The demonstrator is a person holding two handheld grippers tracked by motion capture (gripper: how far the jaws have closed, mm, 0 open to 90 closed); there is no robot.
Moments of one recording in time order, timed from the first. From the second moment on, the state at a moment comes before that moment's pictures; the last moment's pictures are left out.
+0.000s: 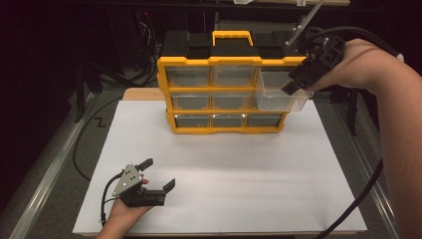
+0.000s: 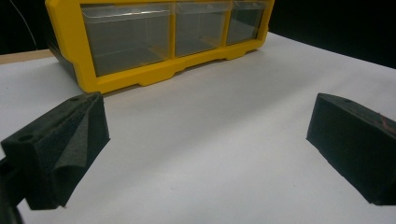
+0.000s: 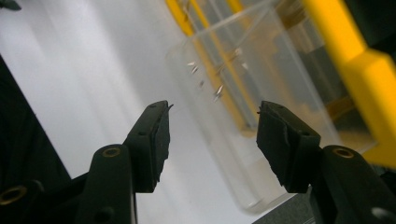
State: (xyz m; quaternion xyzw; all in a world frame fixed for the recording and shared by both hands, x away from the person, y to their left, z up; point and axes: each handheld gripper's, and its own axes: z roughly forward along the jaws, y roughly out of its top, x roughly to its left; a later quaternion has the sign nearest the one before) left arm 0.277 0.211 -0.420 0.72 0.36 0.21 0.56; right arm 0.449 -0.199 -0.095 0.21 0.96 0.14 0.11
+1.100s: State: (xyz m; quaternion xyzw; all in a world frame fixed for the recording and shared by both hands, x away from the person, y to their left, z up) left arm 0.280 0.211 -0.421 0.72 0.37 0.22 0.55; right arm 0.394 -0.204 -0.339 0.25 0.96 0.11 0.01
